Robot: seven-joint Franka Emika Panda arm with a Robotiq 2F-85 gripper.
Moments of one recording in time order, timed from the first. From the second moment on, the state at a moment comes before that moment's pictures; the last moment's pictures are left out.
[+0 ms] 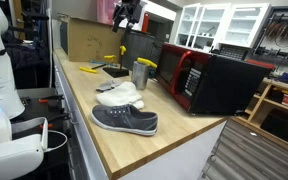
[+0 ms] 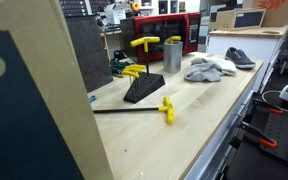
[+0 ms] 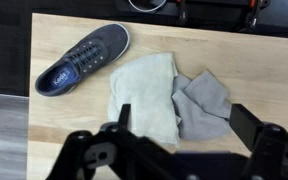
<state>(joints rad) -0.09 -0.25 -0.19 -2.04 -0.16 1.59 -0.35</state>
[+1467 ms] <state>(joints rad) -0.05 -0.15 -0.10 -2.03 -0.16 1.74 -0.37</state>
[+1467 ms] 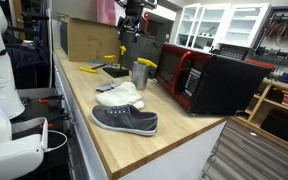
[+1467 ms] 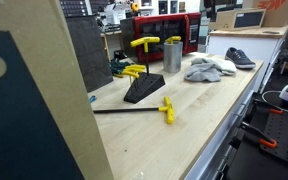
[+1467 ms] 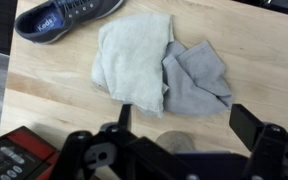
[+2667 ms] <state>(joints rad) 0.01 -0.09 -0.02 -1.94 -0.12 1.81 -0.41</state>
